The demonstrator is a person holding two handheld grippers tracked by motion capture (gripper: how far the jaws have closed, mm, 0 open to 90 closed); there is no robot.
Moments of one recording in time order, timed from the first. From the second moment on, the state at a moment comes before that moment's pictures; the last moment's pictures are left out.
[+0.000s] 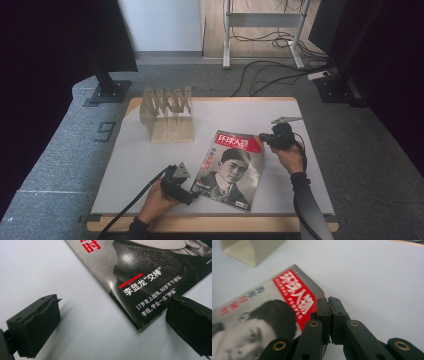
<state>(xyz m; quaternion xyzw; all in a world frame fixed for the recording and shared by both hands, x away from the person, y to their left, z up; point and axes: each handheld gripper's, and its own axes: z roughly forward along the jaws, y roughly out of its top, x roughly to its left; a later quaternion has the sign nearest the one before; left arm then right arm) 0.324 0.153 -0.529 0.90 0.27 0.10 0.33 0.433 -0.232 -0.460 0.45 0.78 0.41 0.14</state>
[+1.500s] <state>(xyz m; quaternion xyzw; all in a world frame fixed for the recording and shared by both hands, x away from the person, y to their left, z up) 0.390 0.123 -0.496 0.90 0.18 -0.02 0.40 0.378 -0.193 -0.308 0.26 0.81 0.49 0.17</state>
